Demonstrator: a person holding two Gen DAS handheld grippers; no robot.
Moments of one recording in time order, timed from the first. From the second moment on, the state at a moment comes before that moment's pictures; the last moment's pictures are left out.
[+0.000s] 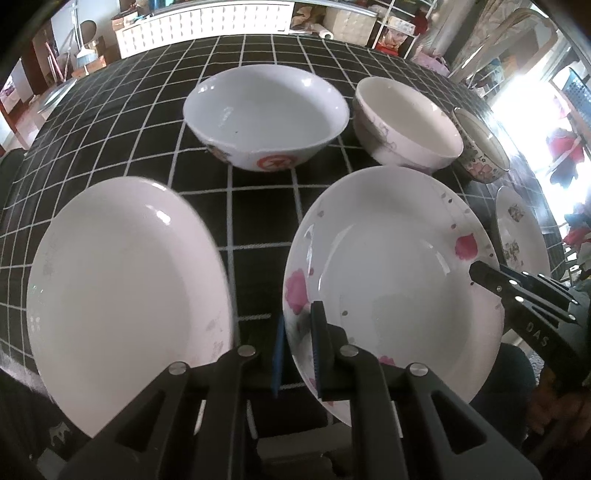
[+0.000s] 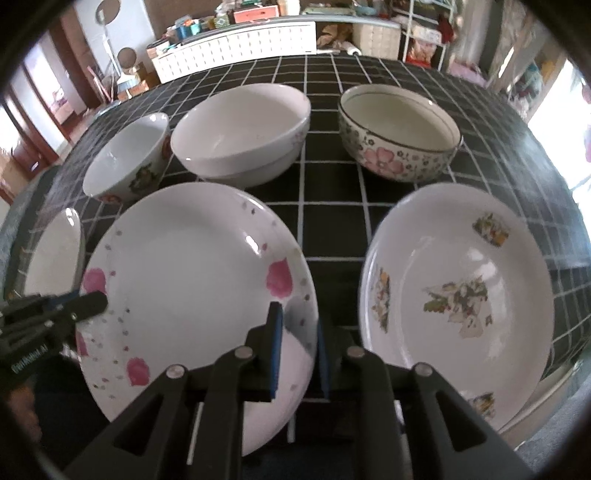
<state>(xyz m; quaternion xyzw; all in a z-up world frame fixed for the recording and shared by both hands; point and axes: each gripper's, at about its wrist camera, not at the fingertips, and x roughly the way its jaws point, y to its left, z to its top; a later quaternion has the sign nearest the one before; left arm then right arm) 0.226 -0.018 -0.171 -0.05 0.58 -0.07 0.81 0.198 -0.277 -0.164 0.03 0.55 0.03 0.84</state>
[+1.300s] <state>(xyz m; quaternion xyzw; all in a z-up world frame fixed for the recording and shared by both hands) 0.166 0.151 -0.138 -0.12 0.54 0.07 0.83 0.217 -0.099 -0.141 -0.04 0.53 0.16 0.83</state>
